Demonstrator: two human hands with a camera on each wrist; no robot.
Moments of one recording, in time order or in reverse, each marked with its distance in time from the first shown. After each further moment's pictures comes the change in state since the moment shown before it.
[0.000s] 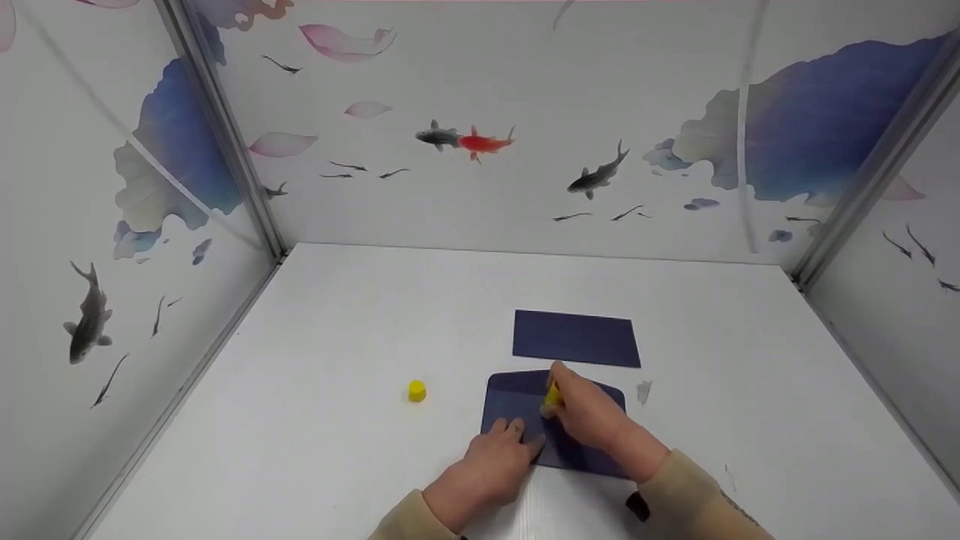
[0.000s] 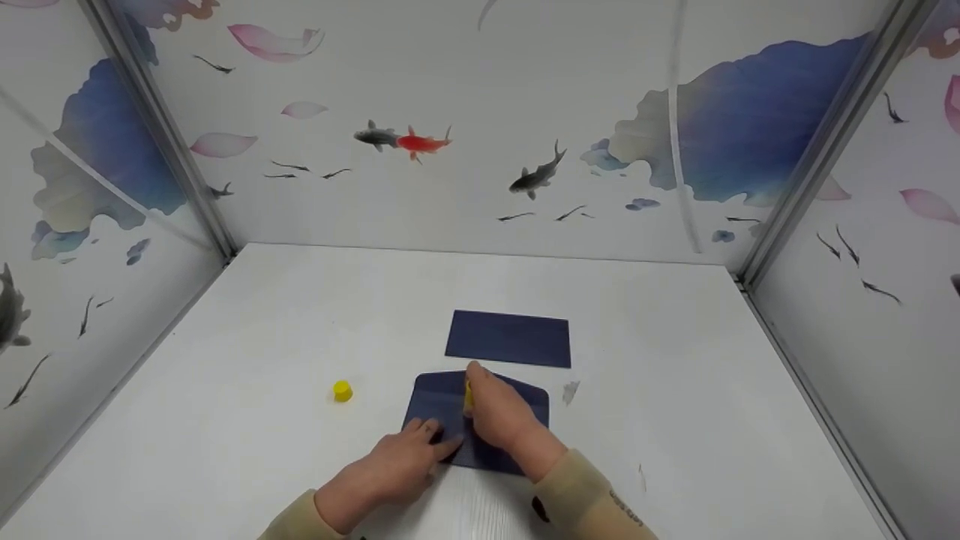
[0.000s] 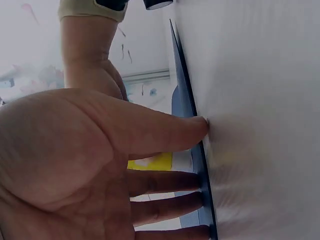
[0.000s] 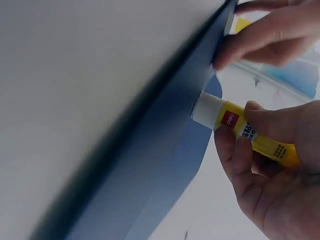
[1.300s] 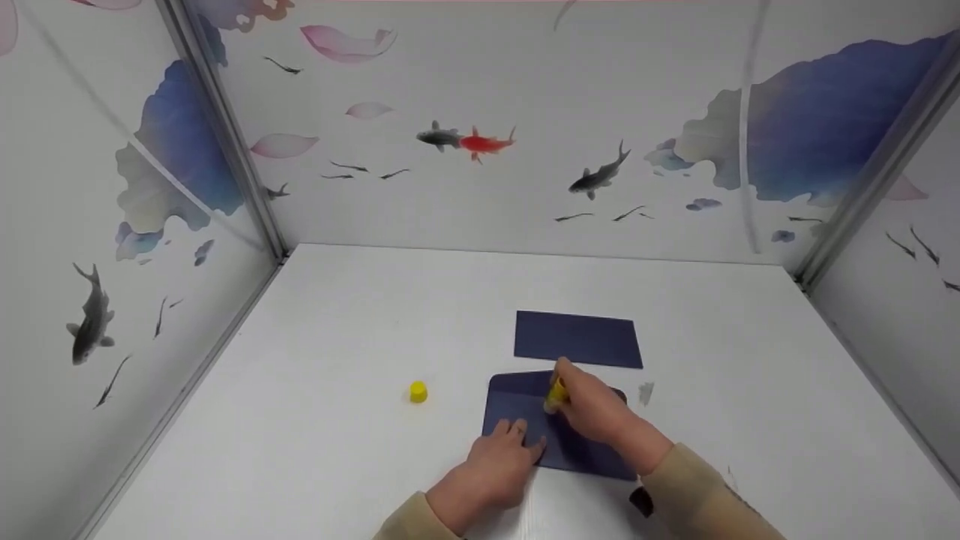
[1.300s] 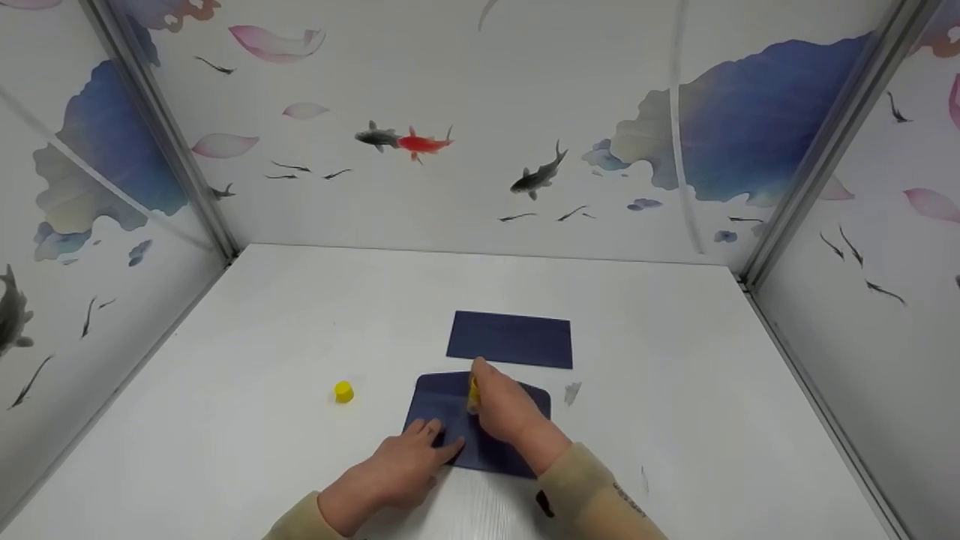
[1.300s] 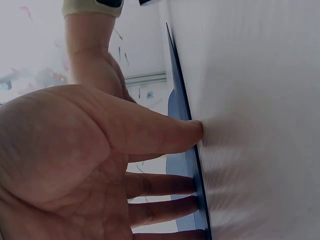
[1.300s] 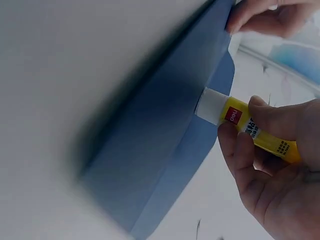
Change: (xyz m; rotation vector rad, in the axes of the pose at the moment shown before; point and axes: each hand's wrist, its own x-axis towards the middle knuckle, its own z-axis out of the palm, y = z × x) left_hand 0.002 0.000 0.002 0.011 -0.018 0.010; right_hand 0.006 0.008 -0.004 -0.015 0.002 -0.031
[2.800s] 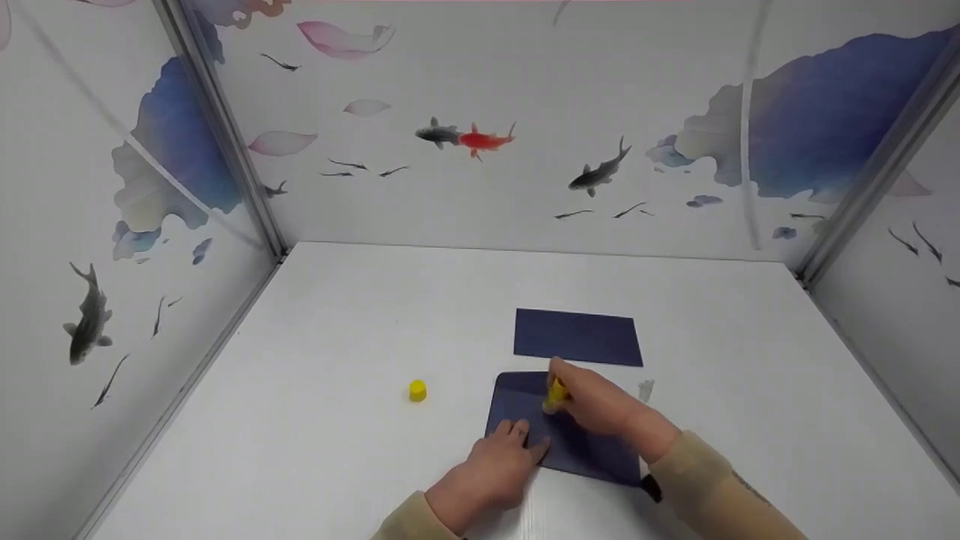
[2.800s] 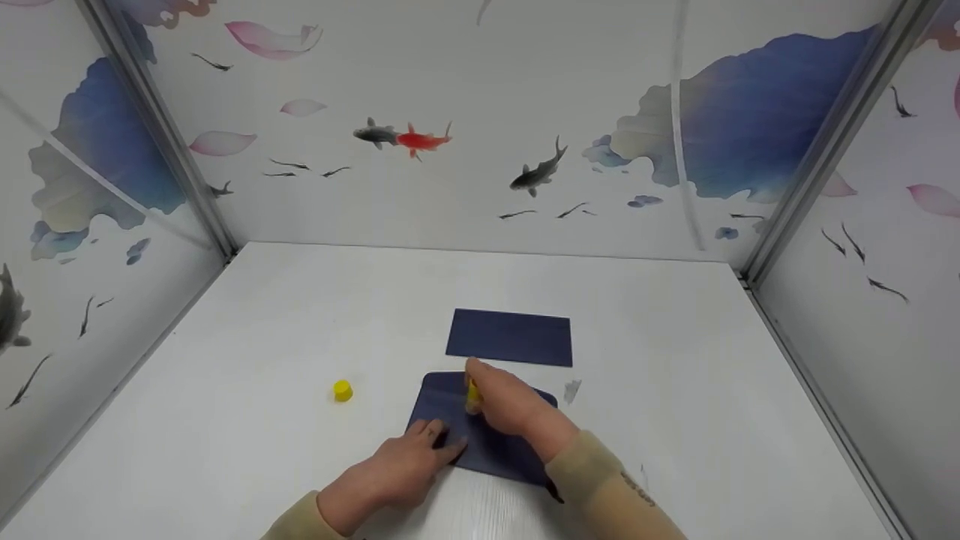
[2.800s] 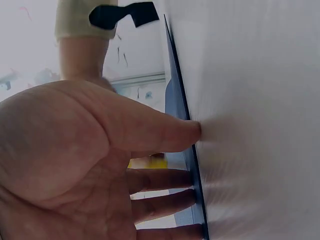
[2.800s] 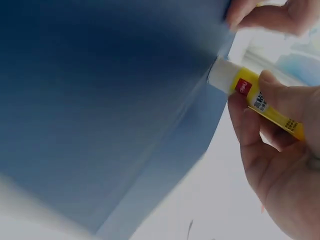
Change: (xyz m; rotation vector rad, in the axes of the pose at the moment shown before) left_hand -0.001 0.001 0.000 -0.019 -0.022 0.015; right_hand 0.007 0.012 -0.013 -0.017 -0.149 -0.106
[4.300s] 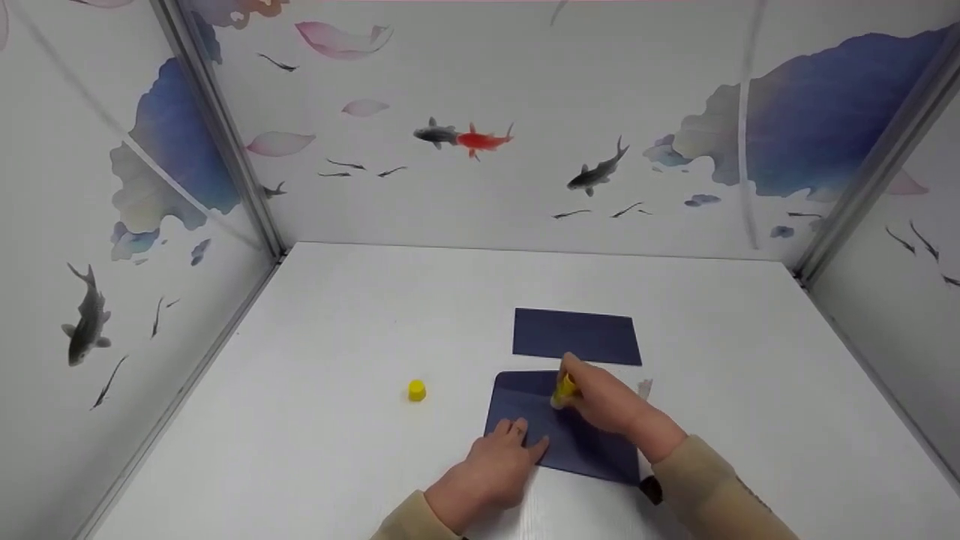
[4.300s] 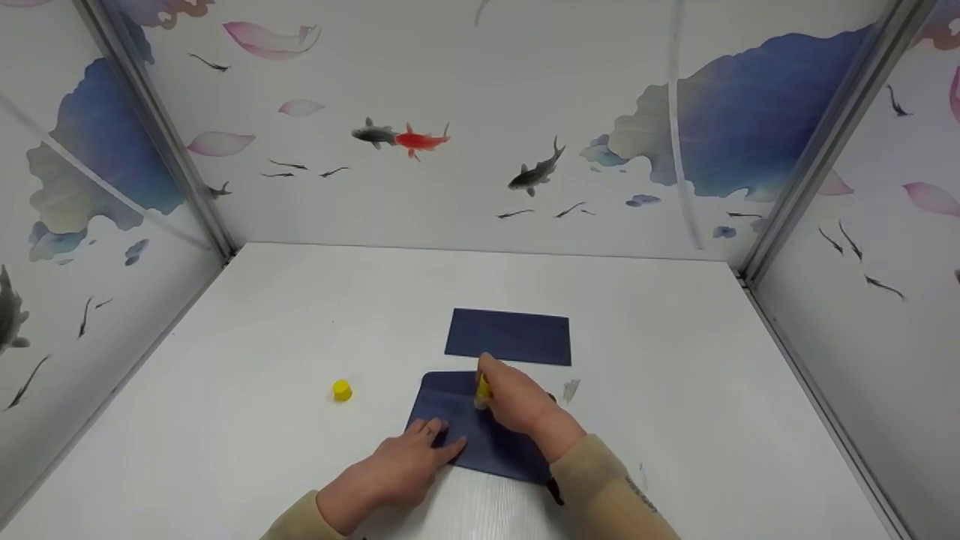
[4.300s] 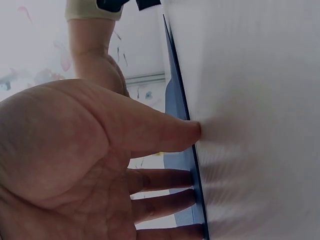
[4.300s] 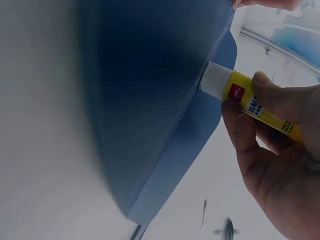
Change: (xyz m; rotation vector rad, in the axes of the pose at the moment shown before) left_hand 0.001 0.001 0.000 -0.040 -0.027 -0.024; right_hand -0.011 0.010 -0.001 0.012 0.071 0.095
